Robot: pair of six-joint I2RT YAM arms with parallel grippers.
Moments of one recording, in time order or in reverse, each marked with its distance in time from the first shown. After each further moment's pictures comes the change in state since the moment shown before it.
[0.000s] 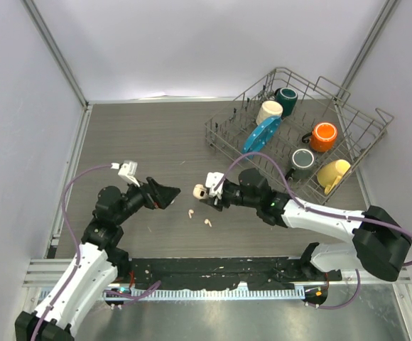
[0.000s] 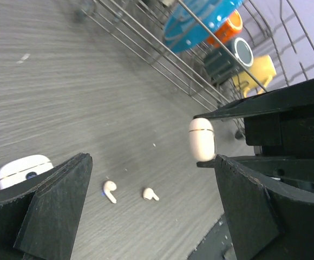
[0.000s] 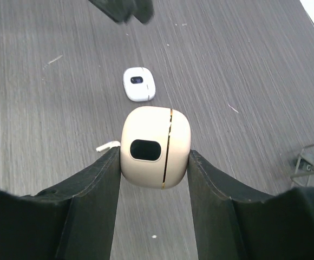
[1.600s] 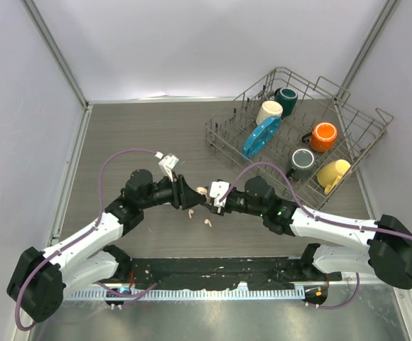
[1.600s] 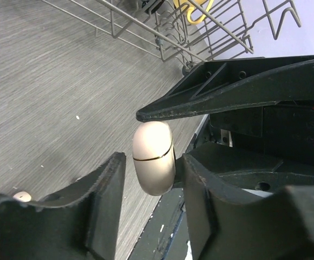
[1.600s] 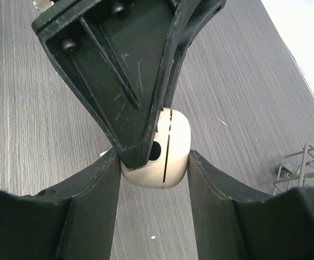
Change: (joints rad) left arm -0.278 0.459 0.171 0.187 0.191 -0.021; right arm 0.108 -0.124 -0.067 0.027 0.089 -0.034
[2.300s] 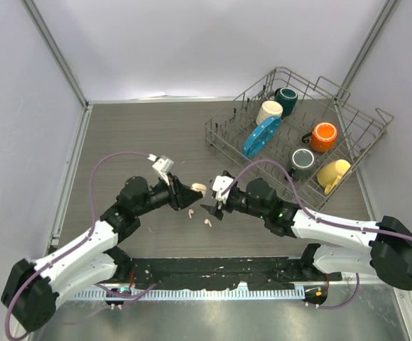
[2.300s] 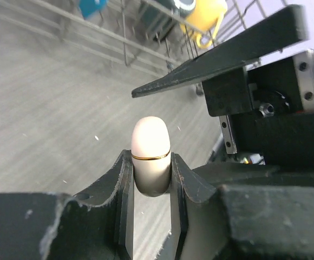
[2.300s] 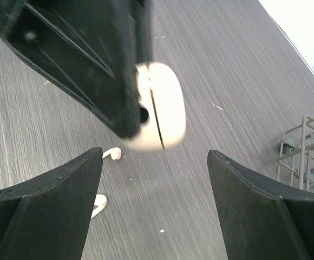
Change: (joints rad) left arm -0.048 -0.037 -0.018 0.036 -0.106 0.048; right arm 0.002 -0.010 -0.024 0.029 0.091 0.085
